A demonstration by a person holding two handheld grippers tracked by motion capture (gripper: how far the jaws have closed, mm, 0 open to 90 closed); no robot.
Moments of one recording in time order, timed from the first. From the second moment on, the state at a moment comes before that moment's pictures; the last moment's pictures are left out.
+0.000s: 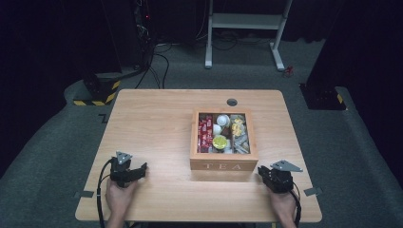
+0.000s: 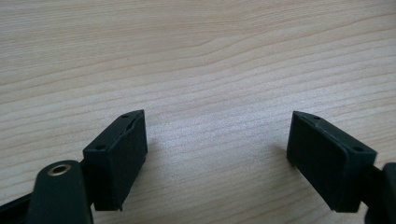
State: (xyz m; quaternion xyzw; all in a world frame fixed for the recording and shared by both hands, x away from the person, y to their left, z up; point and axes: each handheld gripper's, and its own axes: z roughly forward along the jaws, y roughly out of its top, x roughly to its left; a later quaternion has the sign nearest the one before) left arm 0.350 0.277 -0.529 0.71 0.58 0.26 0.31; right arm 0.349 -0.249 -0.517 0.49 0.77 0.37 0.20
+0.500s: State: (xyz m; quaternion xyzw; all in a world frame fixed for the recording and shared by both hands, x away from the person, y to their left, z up) left arm 0.350 0.277 -0.529 0.71 0.58 0.26 0.31; right arm 0.340 -0.237 -0.517 0.46 0.78 0.38 0.18
